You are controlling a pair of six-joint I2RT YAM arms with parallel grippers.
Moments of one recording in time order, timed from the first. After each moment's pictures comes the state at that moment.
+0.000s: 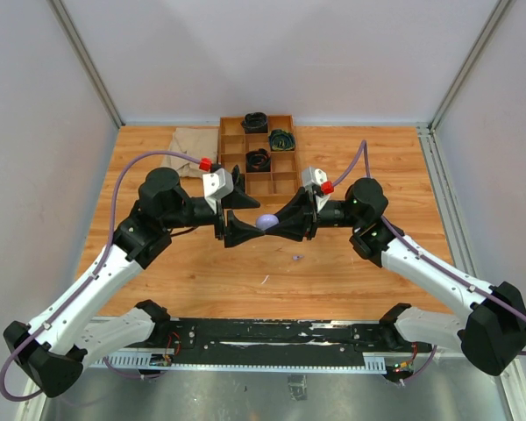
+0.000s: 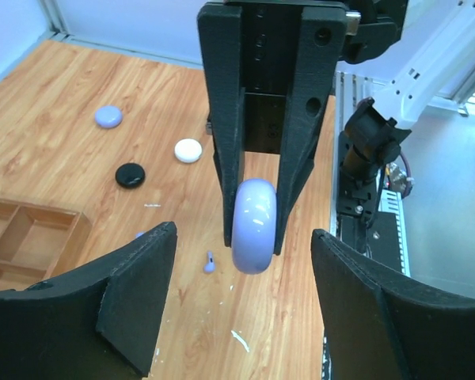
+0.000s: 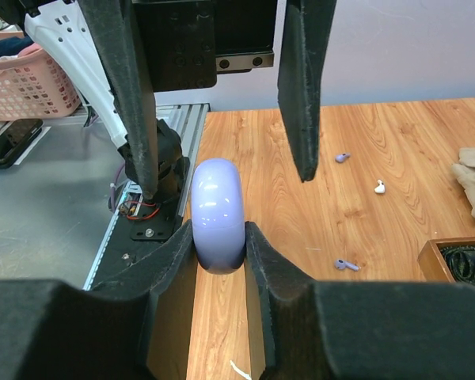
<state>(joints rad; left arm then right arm) -0.60 0.94 0.97 -0.16 0.79 0.03 0.66 1.14 0.77 0.49 -0.96 0.17</state>
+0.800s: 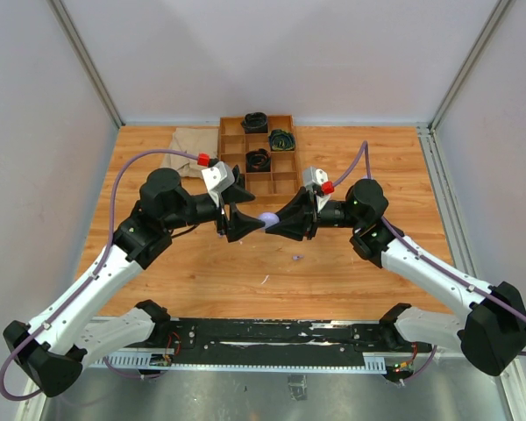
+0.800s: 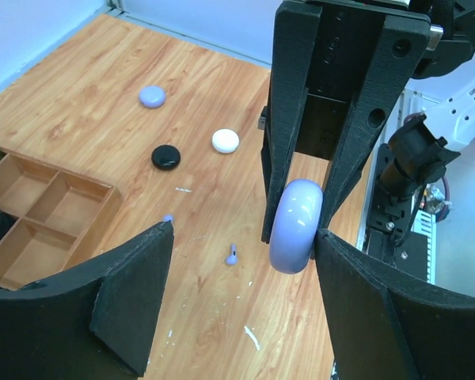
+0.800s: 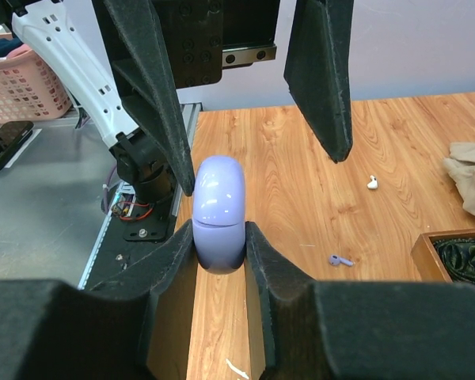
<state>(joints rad) -0.60 0.94 0.97 -0.17 0.60 -0.01 0.66 1.14 0.76 0.50 -0.96 0.18</state>
